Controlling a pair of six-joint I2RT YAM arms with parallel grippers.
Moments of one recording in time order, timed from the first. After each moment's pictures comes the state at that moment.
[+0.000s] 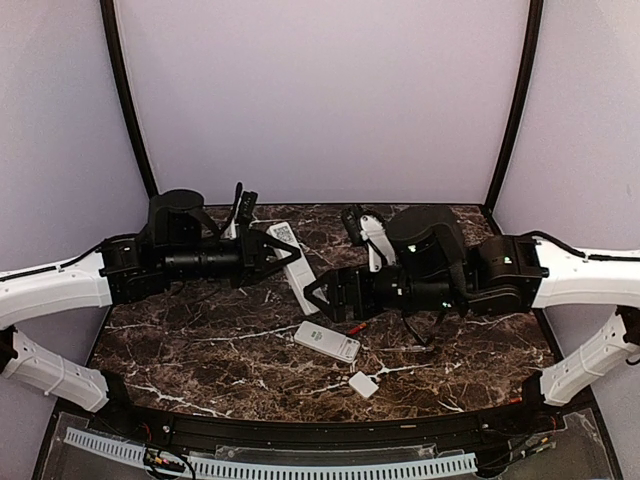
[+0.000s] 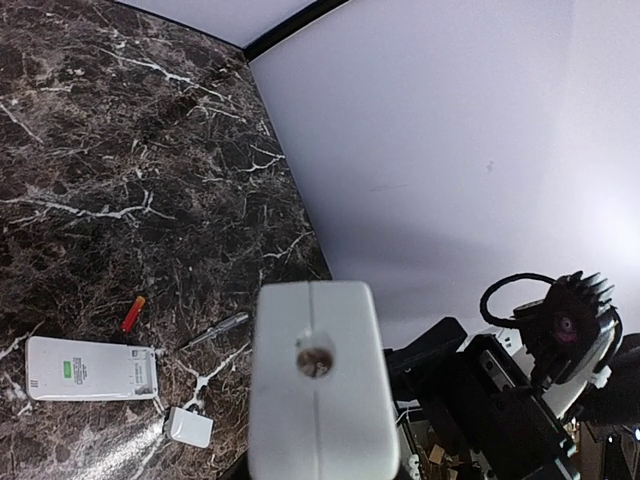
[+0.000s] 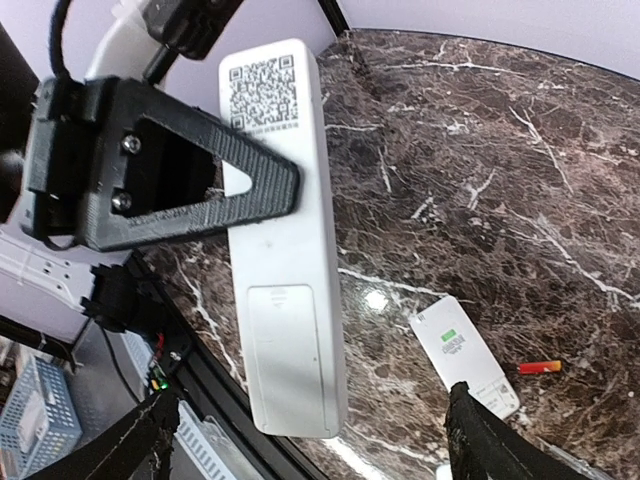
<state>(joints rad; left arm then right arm) -0.90 1.19 0.95 -0.06 0.25 -0.99 1.31 1.35 1.22 -0.43 0.25 0.65</state>
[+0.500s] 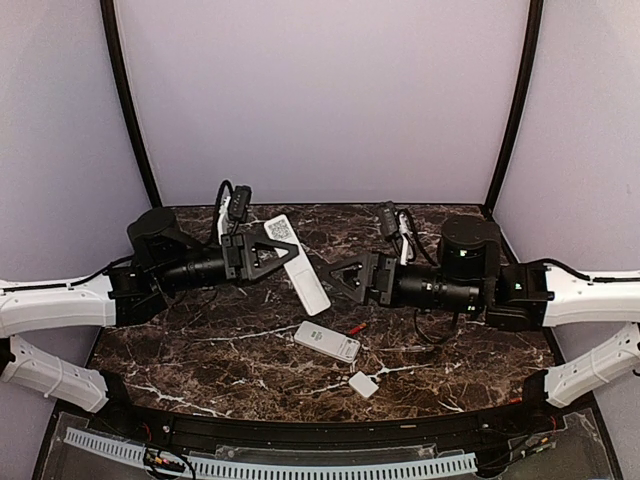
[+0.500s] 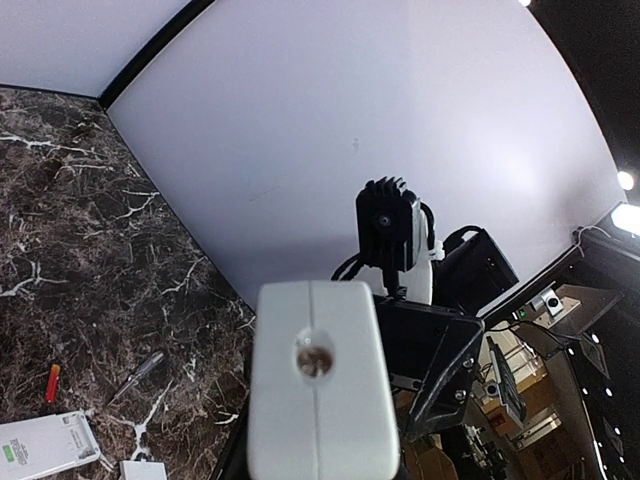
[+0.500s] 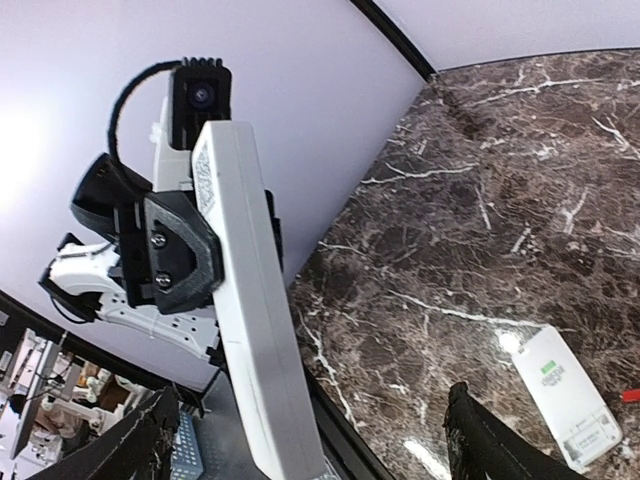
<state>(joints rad) -0.87 1.16 0.74 0.44 0.47 -0.93 1.19 1.17 0.89 0.06 0.00 0.81</state>
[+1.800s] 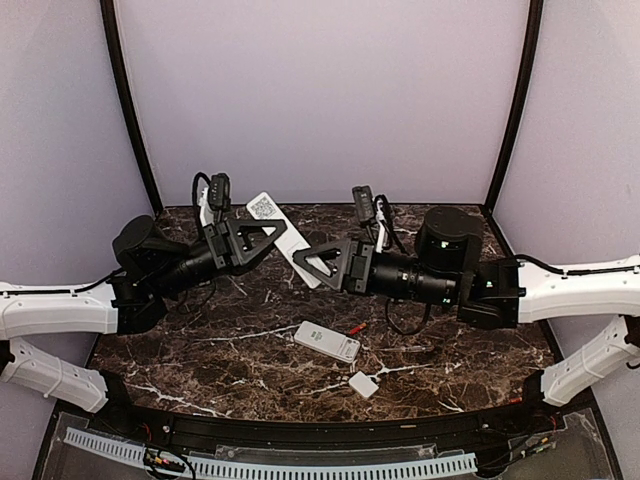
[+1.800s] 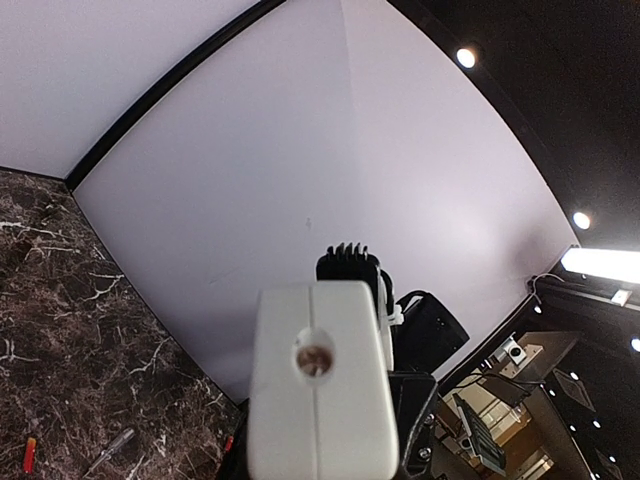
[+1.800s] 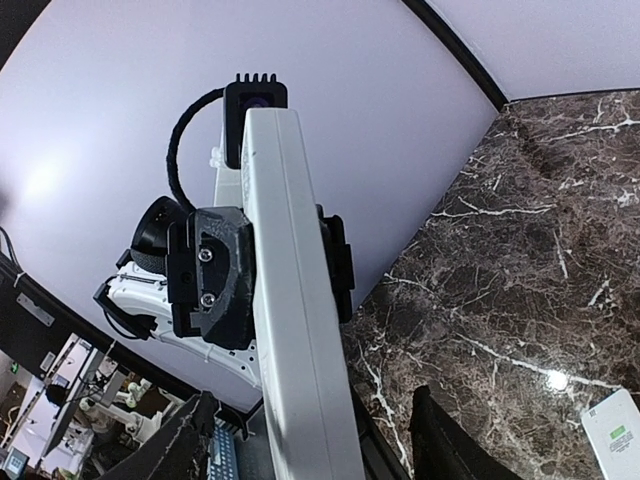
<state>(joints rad) -0.88 1.15 0.67 0.77 0.35 -1.00 1.20 1.31 0.96 0.31 -0.08 0.83</state>
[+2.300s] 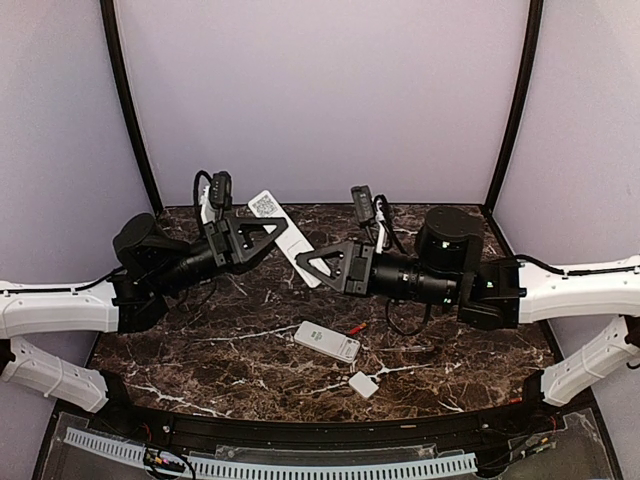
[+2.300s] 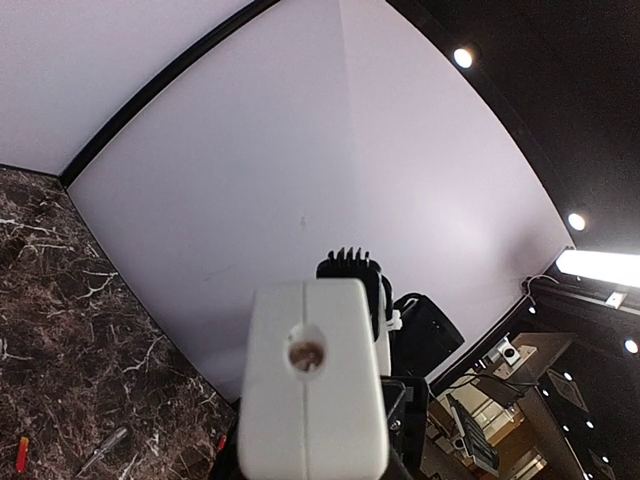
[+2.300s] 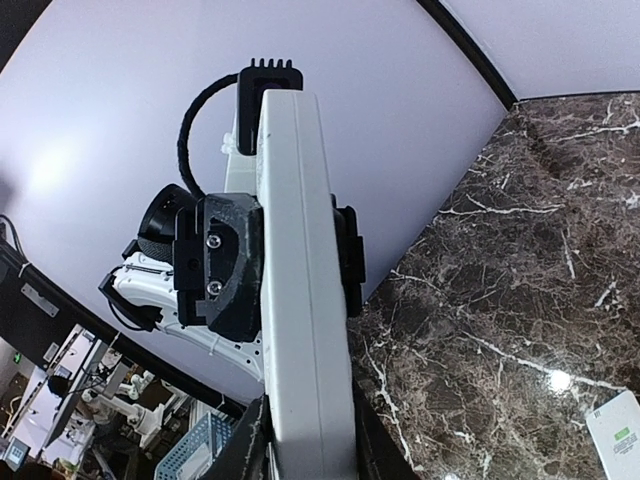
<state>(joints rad) -0.88 1.16 0.68 0.77 0.36 -1.01 1.20 1.31 0.96 0.31 -0.09 0.82</state>
